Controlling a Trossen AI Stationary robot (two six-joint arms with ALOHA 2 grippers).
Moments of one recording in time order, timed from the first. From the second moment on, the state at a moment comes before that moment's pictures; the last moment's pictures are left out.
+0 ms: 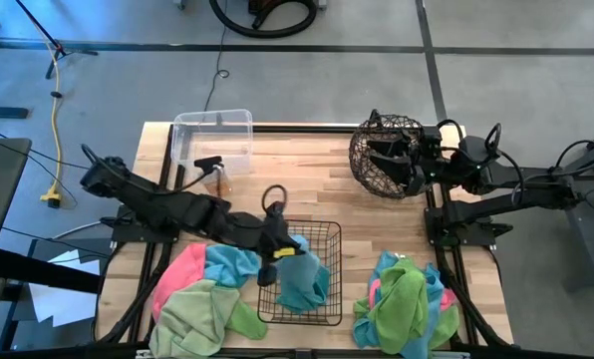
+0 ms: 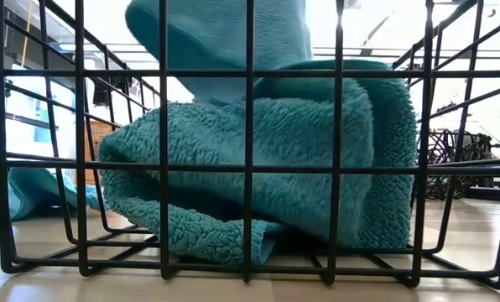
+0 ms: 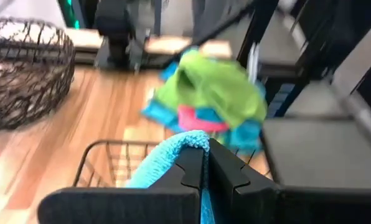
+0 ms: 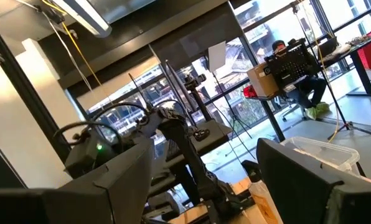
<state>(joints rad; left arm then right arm) -0.38 1.54 1.45 -0.43 -0.24 -0.25 -0.01 0.80 0.89 0.16 0.16 0.46</state>
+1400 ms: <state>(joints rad) -0.22 1.73 1.55 -0.84 0.02 -0.23 -0.01 0.80 0.89 0.12 0.09 0.46</state>
